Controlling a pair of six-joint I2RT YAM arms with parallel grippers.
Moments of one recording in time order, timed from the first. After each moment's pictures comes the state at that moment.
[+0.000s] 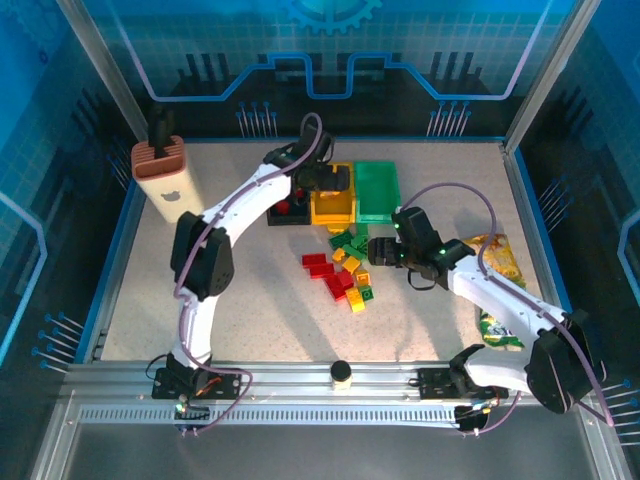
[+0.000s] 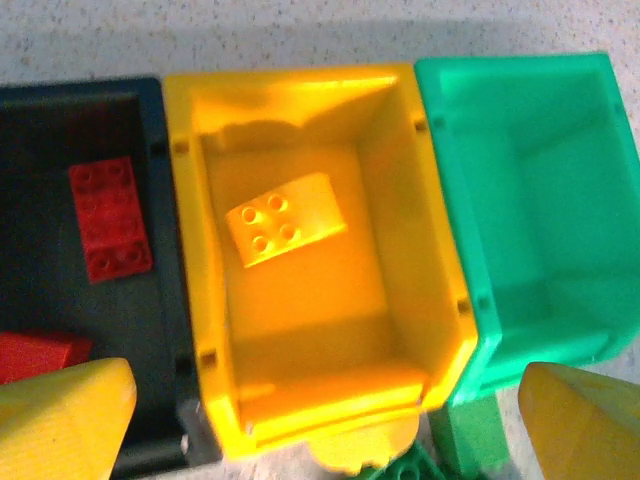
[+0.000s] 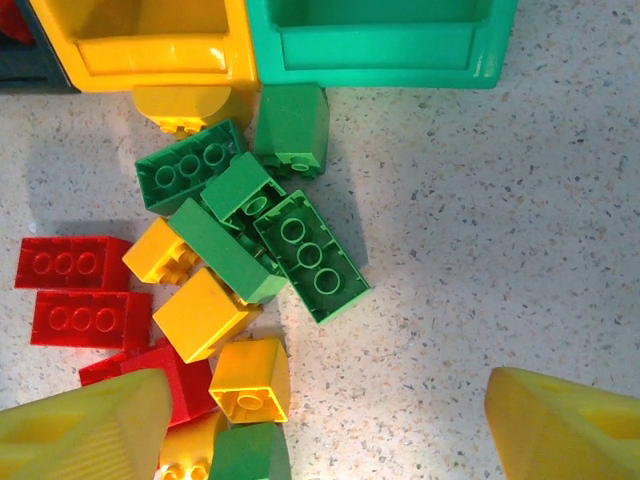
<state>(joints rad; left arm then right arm) -0.50 2.05 1.86 -0.72 -0.08 -0.46 0.52 1.24 0.84 -0.52 0.10 0.46</state>
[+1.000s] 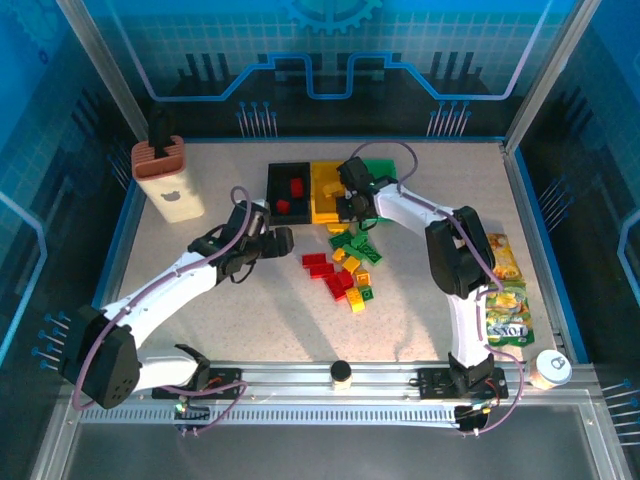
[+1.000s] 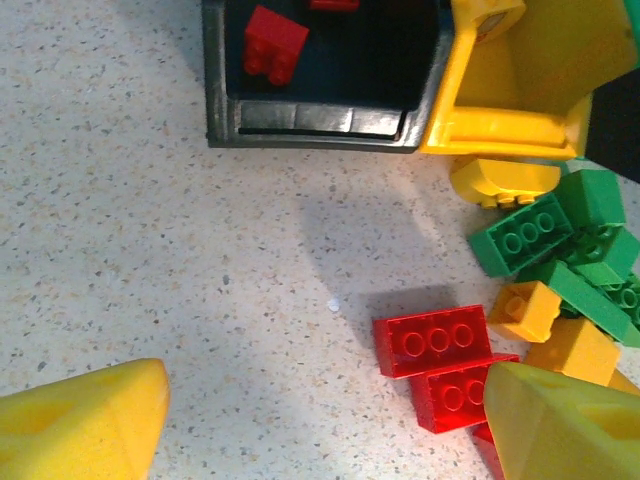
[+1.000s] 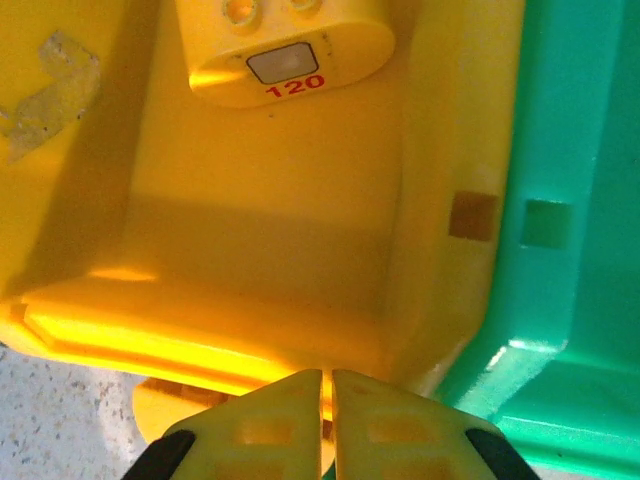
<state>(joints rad) -0.46 1.26 0.85 -0.43 -0.10 -0.56 0.50 2.09 1.61 -0.60 0.06 0.35</state>
